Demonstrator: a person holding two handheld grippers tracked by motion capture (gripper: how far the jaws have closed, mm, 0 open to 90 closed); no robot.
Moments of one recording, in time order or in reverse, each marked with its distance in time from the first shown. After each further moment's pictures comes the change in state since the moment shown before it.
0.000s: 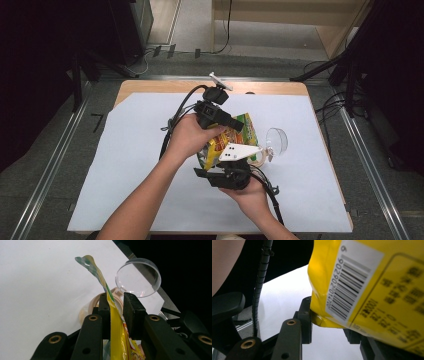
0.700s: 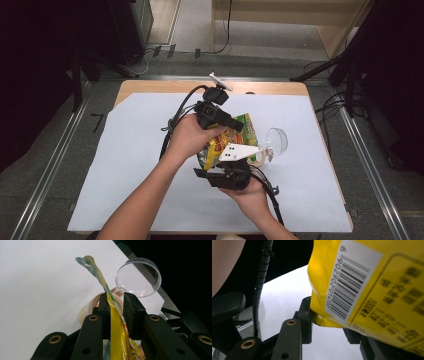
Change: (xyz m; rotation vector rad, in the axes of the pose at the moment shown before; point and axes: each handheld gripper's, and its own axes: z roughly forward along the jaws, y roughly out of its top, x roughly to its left) left arm 0.000 0.000 0.001 0.002 -0.001 0.003; right arm 0.000 0.000 0.000 0.003 0.003 0.008
